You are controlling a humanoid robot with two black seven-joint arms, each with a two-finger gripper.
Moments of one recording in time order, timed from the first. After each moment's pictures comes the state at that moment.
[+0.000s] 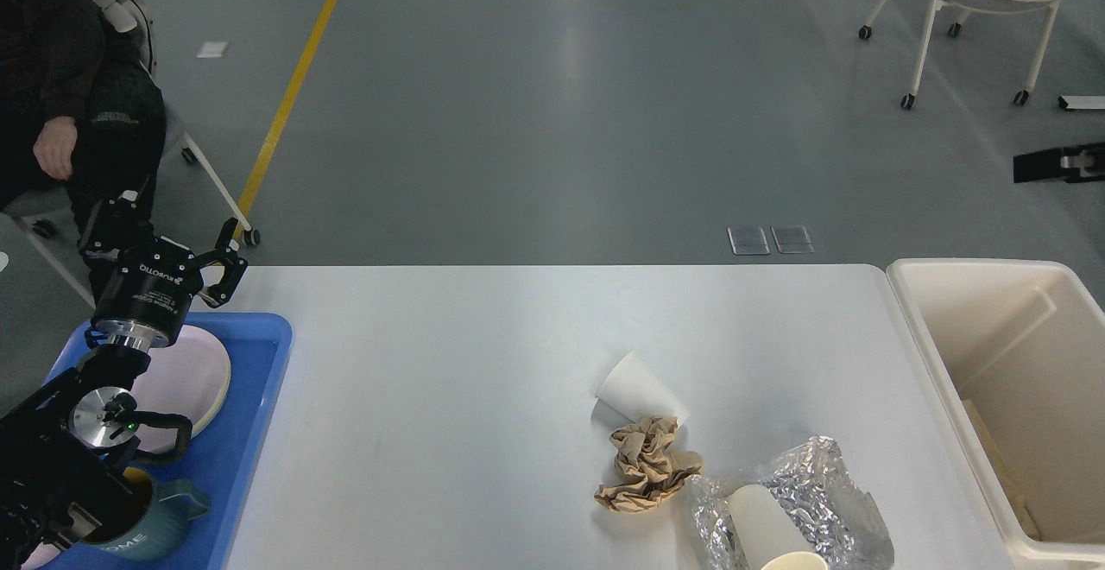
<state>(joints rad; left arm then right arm) -0.65 0.32 -0.85 -0.25 -0.02 -0.75 -0.47 2.08 -0.40 -1.84 1.15 -0.27 0.18 0.40</state>
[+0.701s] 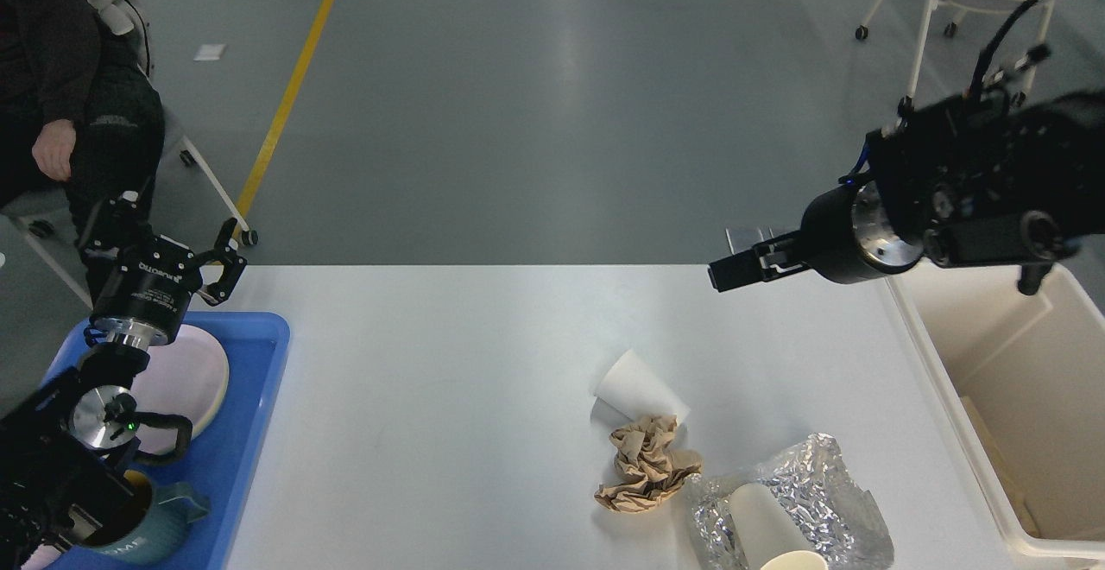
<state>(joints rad) -0.65 0.32 -0.85 -0.25 -0.02 -0.75 -0.47 2.21 -0.09 -1.50 1.64 -0.28 0.00 0.39</state>
